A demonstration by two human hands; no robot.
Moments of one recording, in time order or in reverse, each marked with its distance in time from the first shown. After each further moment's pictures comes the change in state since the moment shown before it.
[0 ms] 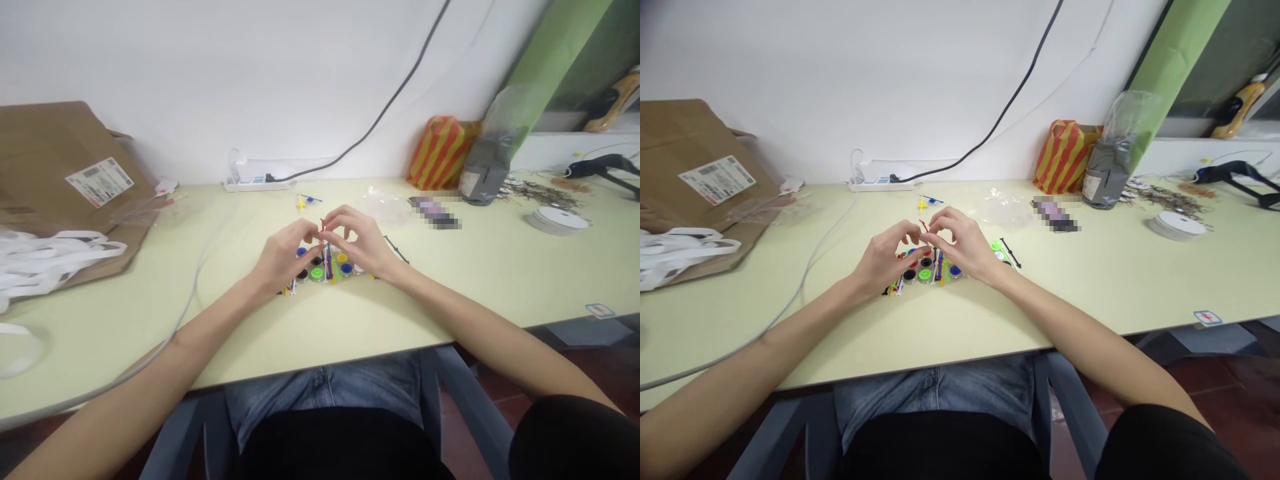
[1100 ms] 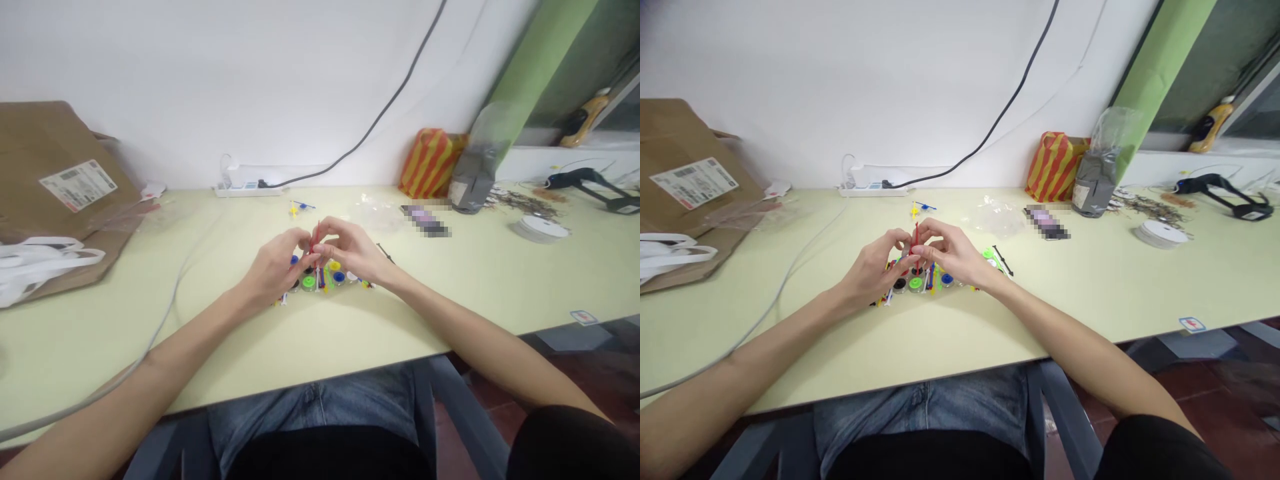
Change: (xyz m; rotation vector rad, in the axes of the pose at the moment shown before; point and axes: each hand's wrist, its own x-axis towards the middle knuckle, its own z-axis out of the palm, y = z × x) left_hand 0.001 0.006 -0.003 -0.013 -0.039 -0.011; right_hand 0.003 -0.011 -0.002 0.629 -0.217 0.208
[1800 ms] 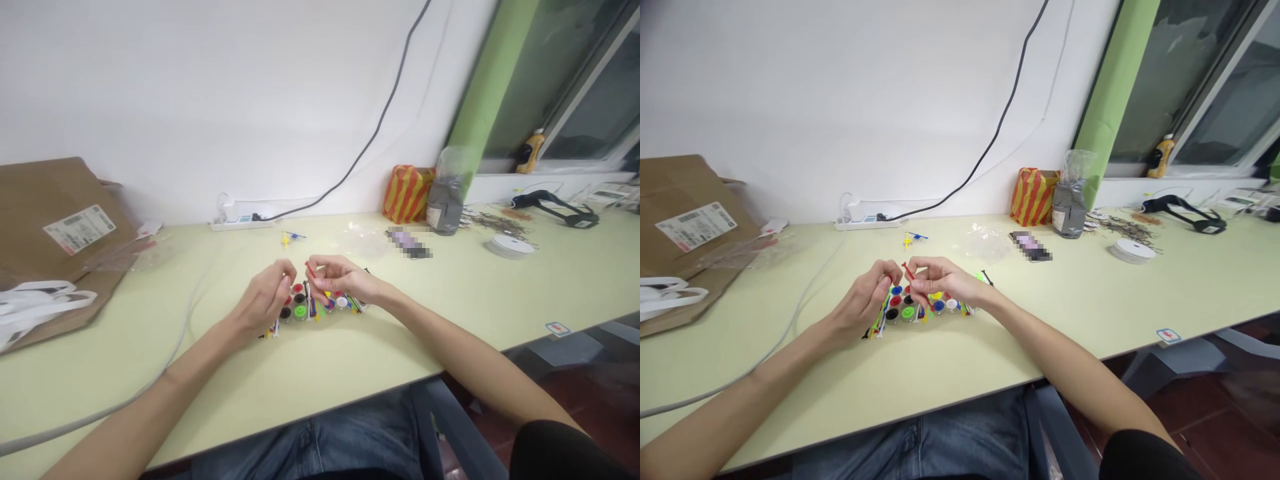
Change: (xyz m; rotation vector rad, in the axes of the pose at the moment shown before) left_hand -0.001 0.005 -0.017 -0.054 -0.072 -0.075; right_hand 0.003 -0.010 -0.016 0.185 -0.279 0.088
